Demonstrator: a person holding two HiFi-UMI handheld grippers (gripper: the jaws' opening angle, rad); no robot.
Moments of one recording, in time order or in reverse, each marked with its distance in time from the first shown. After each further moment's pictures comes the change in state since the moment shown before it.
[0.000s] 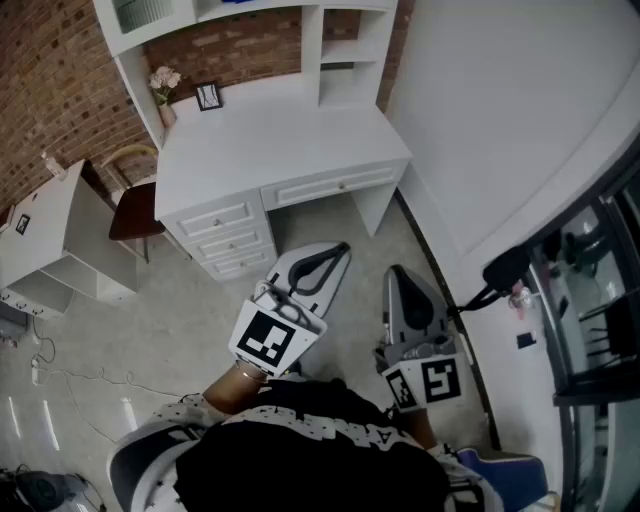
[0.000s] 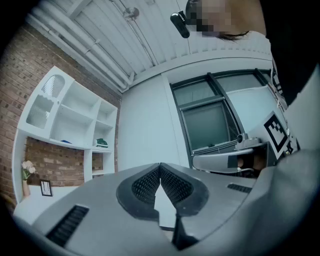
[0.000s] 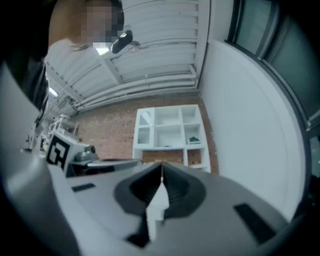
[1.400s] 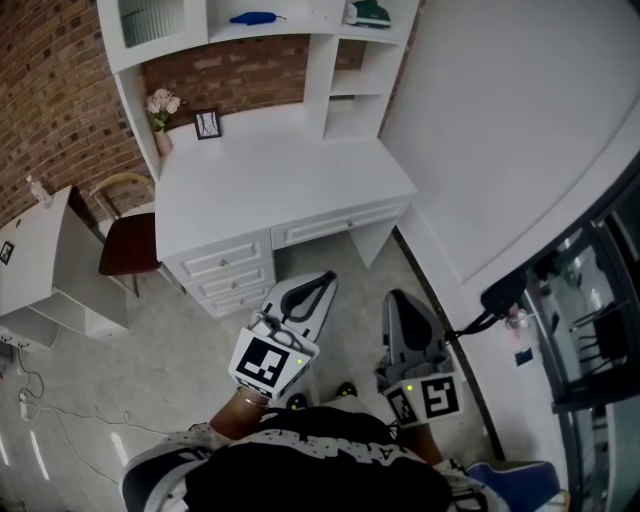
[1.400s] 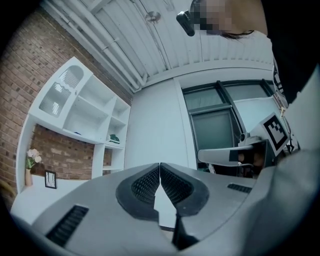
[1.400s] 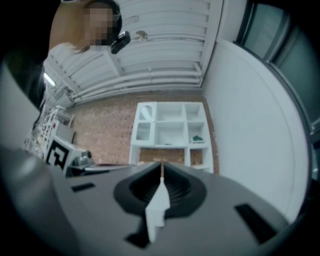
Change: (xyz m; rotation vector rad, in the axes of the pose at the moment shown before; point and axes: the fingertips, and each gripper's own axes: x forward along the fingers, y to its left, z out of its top) left arm -0.044 0.118 -0.026 -0.090 -0.026 0.016; right arm 0.086 0.058 -0.018 -0.048 0.002 -0.057
